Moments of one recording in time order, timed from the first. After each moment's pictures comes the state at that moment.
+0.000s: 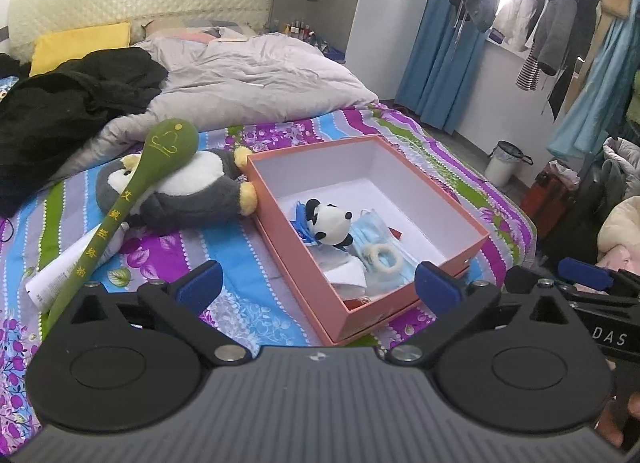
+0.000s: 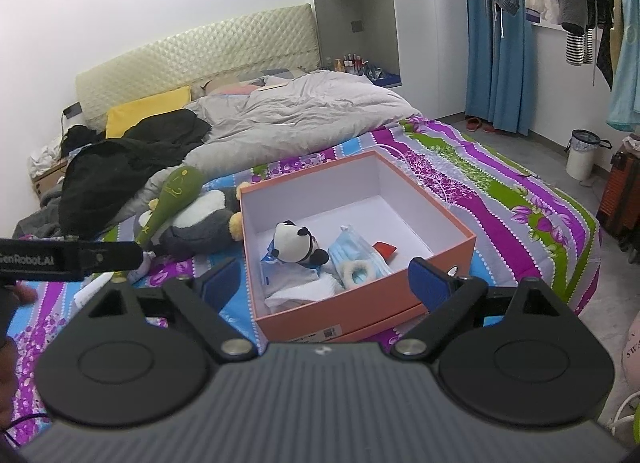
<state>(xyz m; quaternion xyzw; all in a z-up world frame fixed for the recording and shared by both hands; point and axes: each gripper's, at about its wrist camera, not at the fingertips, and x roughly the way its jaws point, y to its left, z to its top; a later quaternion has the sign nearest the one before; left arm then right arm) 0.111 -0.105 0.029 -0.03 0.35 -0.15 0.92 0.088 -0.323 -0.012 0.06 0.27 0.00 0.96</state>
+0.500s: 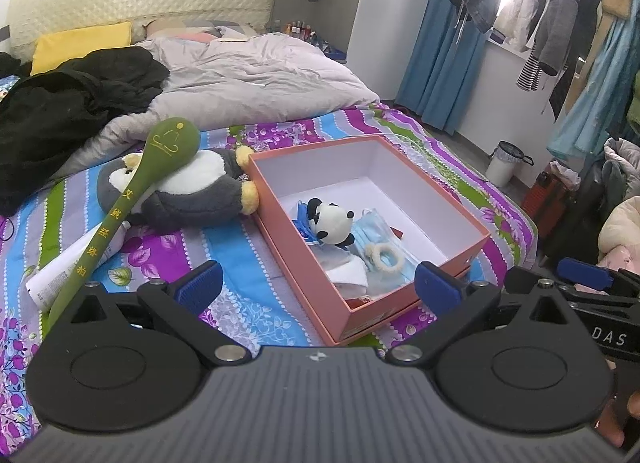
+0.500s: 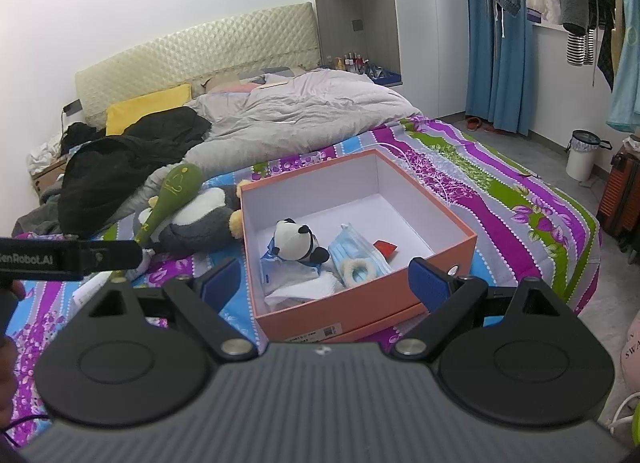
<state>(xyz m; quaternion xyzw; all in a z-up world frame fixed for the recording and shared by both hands) 0.110 -0.103 0.028 -0.03 0.35 -0.14 0.92 0.088 -0.322 -0.012 0.06 0.28 0.00 0.96</state>
